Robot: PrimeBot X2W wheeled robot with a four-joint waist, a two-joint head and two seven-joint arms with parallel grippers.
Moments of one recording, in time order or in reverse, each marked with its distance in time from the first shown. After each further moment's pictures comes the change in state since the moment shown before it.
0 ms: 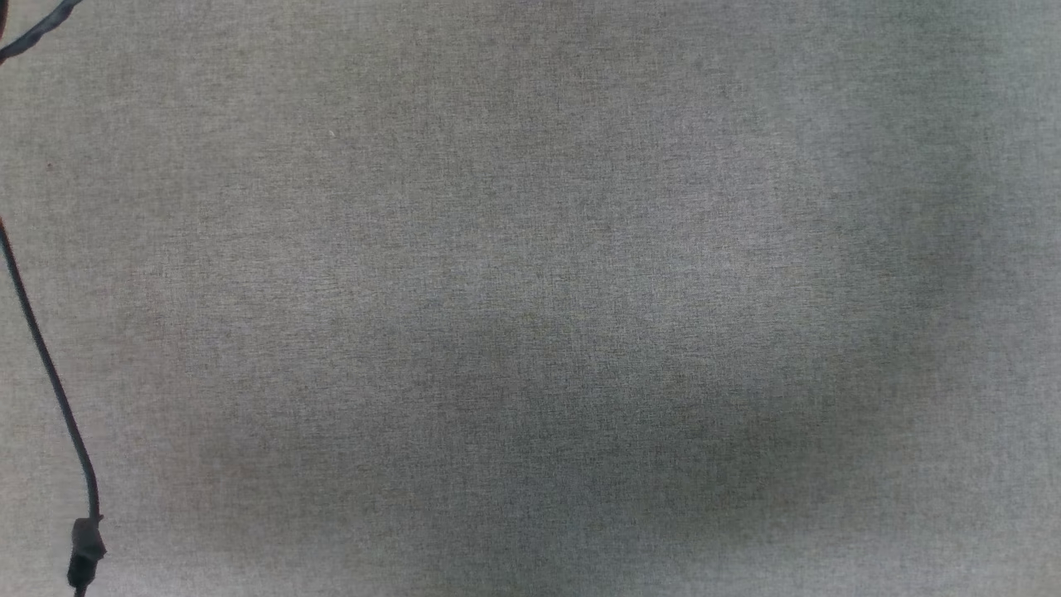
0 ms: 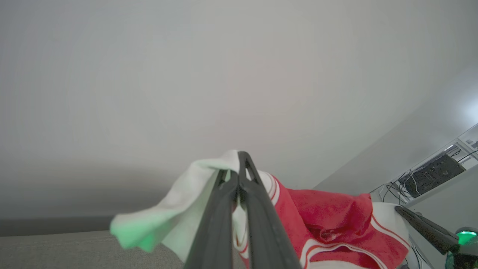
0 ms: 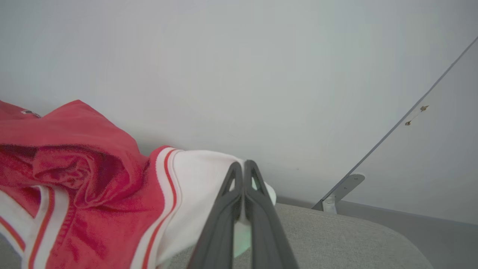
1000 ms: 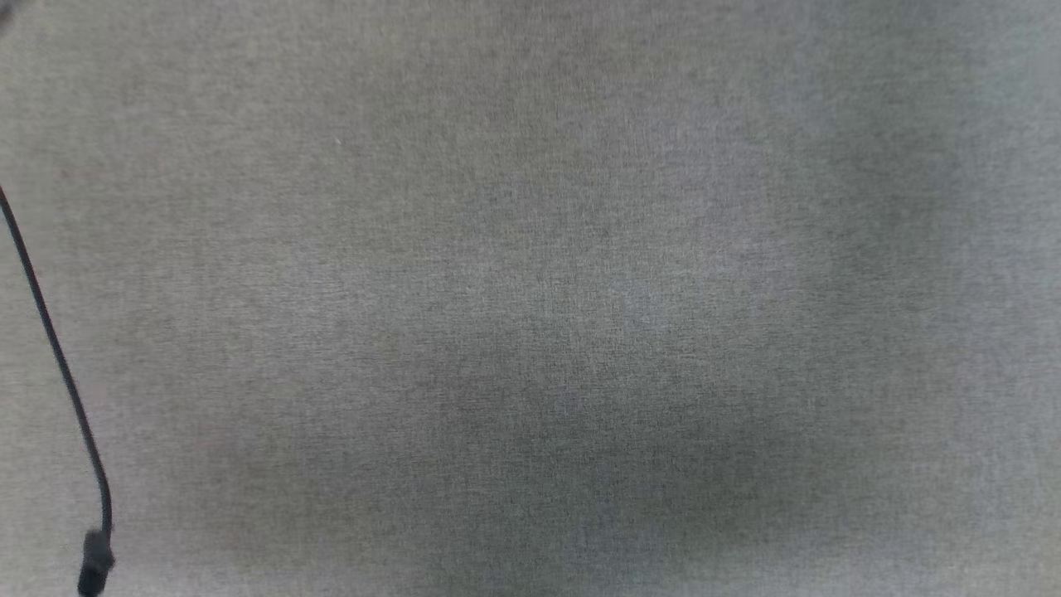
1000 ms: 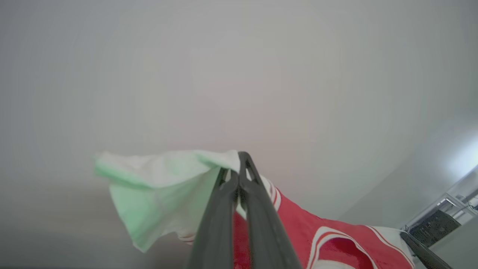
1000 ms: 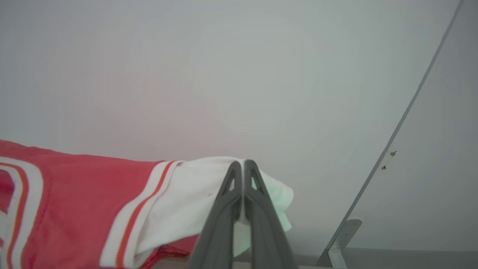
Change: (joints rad) left arm -0.035 -0.001 0.029 0.026 -0.038 -0.002 -0.205; right arm -0.210 0.076 -0.128 0.325 -0.125 0.000 -0.347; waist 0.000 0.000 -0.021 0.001
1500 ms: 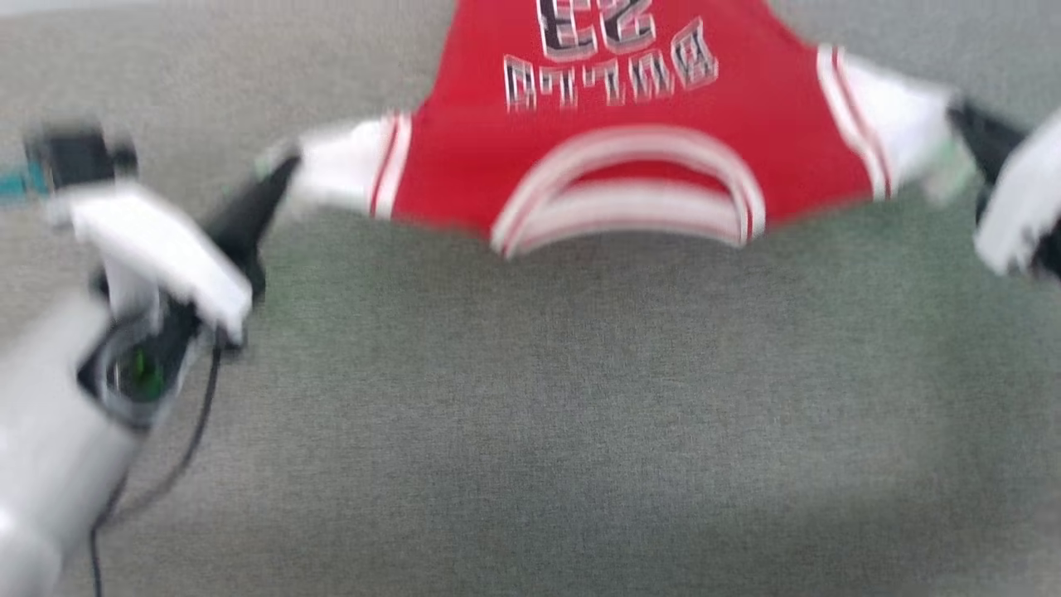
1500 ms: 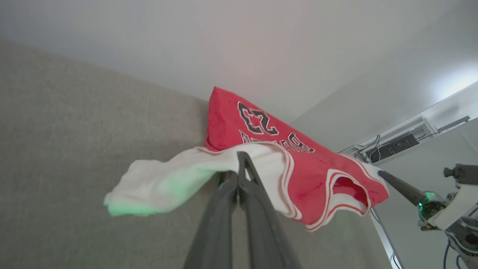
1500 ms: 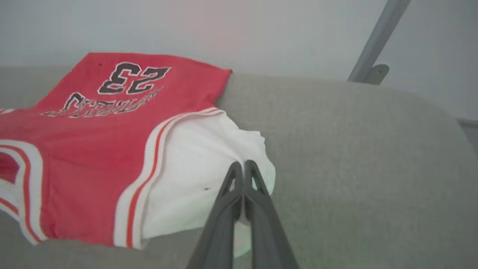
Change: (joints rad) left arm 0.821 0.262 -0.106 -0.541 -0.149 0.000 0.049; right arm 0.798 -0.268 0.228 -0.493 0.447 0.000 0.284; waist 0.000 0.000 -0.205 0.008
